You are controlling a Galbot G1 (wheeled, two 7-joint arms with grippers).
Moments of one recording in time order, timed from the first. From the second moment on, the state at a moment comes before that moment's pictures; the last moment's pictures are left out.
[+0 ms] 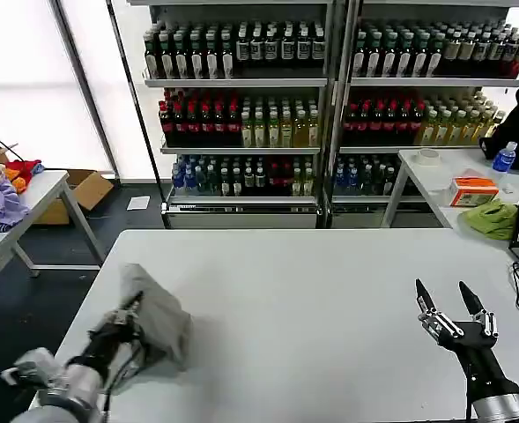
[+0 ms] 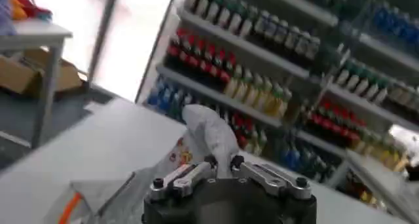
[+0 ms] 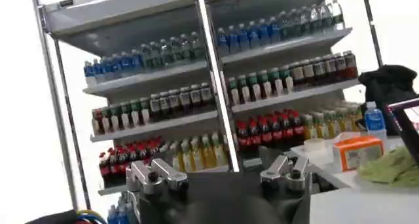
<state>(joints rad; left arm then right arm) 1.54 -1.21 -0.59 -2.28 -0.88 0.47 -0.28 -1.74 1.34 0.92 2.38 0.64 -0.12 -0.12</state>
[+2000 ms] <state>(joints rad) 1.53 -1.28 -0.59 -2.44 -0.98 0.38 -0.27 -1.38 1.32 0.29 1.99 0.66 -0.54 0.11</state>
